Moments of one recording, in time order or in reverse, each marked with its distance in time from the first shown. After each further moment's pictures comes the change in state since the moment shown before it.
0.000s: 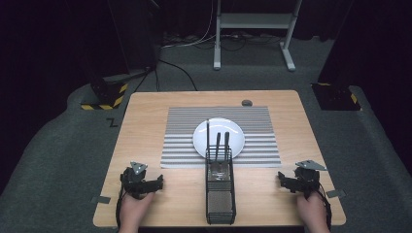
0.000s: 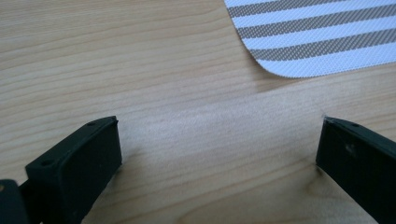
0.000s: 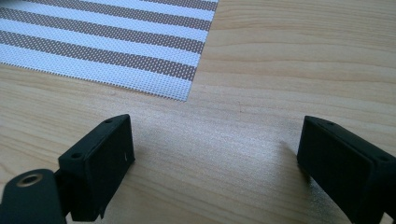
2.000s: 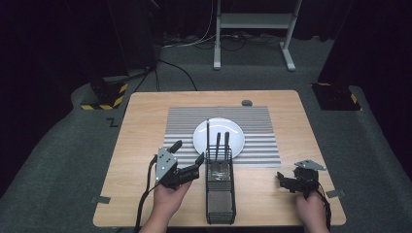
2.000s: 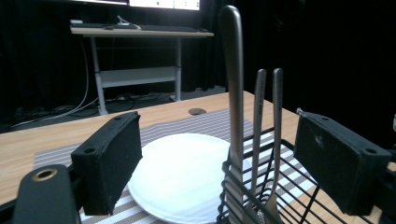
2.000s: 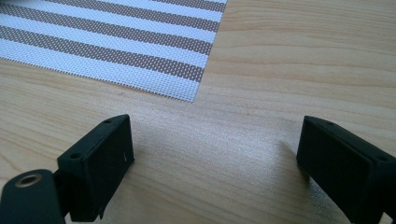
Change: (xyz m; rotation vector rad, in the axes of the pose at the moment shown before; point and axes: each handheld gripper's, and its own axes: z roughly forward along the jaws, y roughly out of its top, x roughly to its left) left arm -0.114 0.085 -0.073 -0.607 -0.370 0.089; right arm 0.001 0.001 0.001 0.001 0.017 -0.016
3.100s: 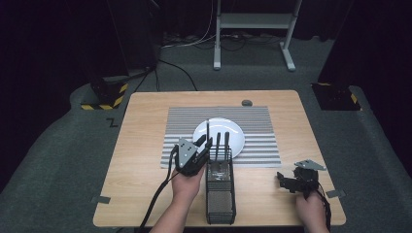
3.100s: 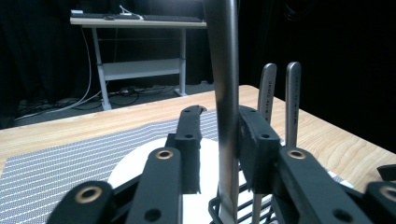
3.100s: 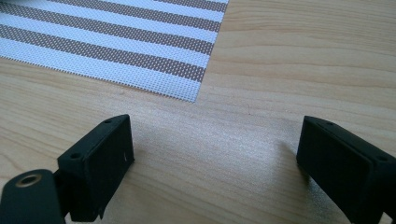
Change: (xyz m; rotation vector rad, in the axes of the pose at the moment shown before) left arm -0.017 -0.003 0.052 0.022 0.038 0.005; right arm 0.000 0.000 0.000 0.001 0.003 -0.006
